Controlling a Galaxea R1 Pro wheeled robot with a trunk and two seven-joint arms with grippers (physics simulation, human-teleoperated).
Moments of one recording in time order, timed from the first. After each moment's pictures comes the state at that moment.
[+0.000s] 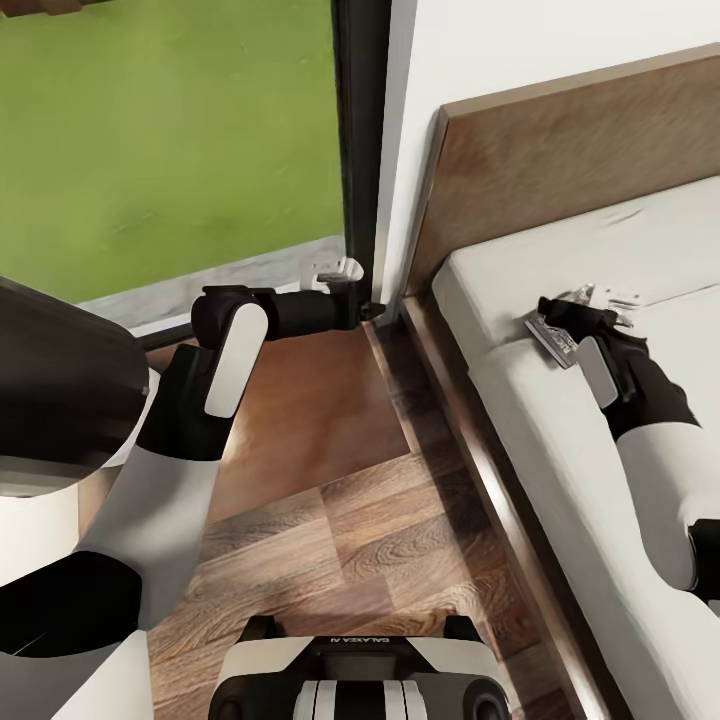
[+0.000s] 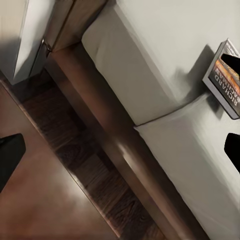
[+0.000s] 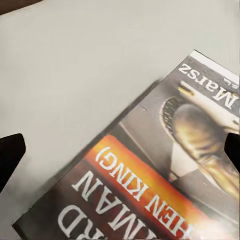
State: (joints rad) left arm -1.17 -0.12 -0.26 -1.39 0.49 1.04 -0.05; right arm -1.24 -0.27 0.01 -0.79 -0.30 0.29 -0.13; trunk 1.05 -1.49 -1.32
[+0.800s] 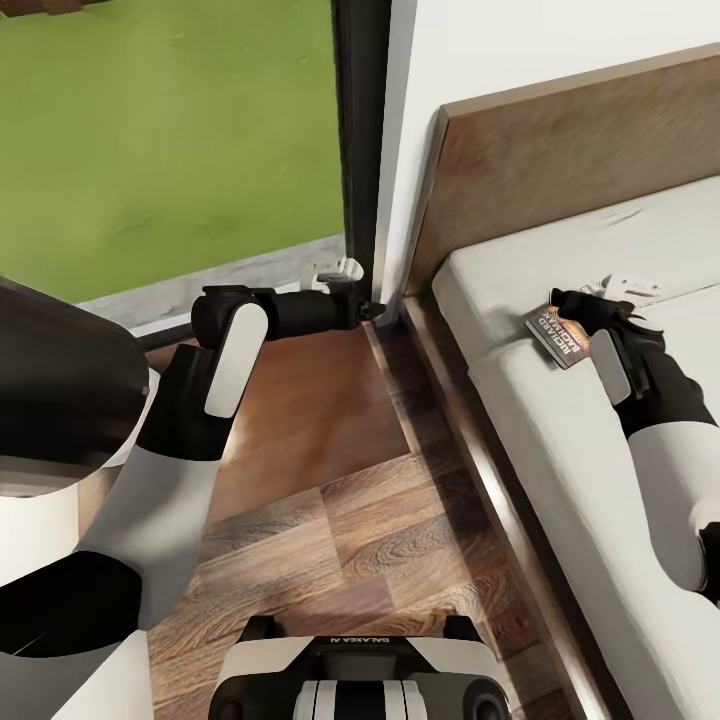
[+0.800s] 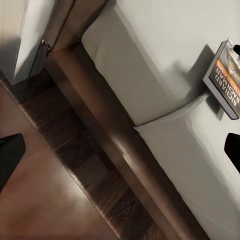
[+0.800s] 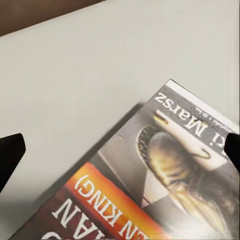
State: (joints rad) left arm -1.17 -0.12 -0.26 -1.39 0.49 1.04 -0.05; right arm -1.24 -0.29 0.01 -0.84 -0.29 0.31 -0.16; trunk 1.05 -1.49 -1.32
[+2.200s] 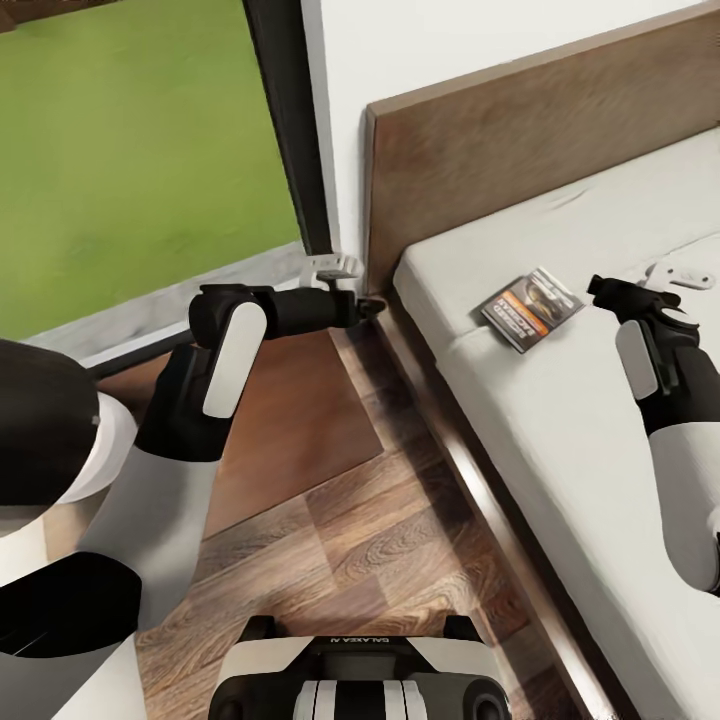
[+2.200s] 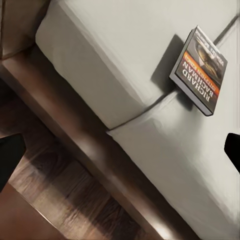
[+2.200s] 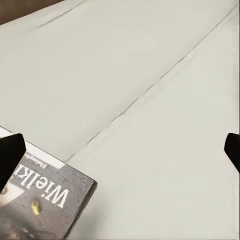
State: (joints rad) left arm -1.17 -0.12 -0.26 -1.41 0.49 1.04 -0.05; right arm -1.24 -0.33 -0.05 -0.91 -0.30 0.31 -0.26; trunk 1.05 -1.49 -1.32
